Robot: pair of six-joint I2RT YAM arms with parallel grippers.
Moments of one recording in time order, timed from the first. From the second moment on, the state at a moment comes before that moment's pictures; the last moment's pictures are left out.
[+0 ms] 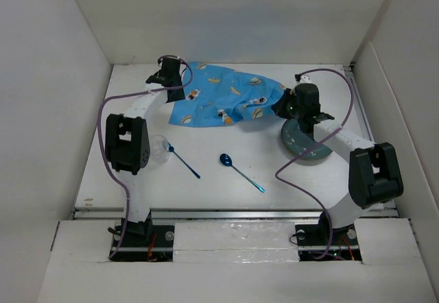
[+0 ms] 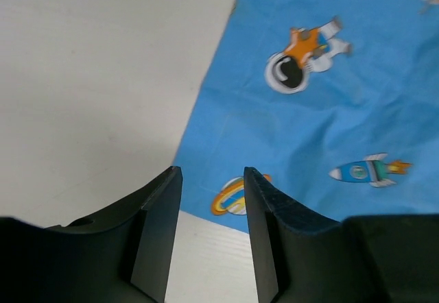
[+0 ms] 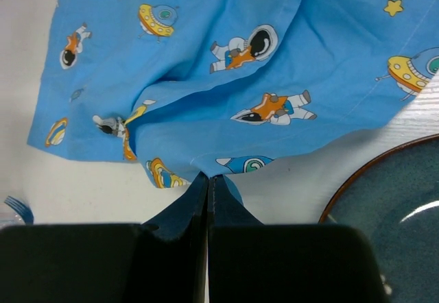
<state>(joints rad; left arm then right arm) -0.23 1.98 1.67 -0.52 -0.24 -0.38 0.24 1.59 1.01 0.10 -0.11 0.48</state>
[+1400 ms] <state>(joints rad) -0.15 1.95 1.65 -0.57 -0.16 -0.38 0.24 1.54 0.93 0.13 -0.19 0.48</state>
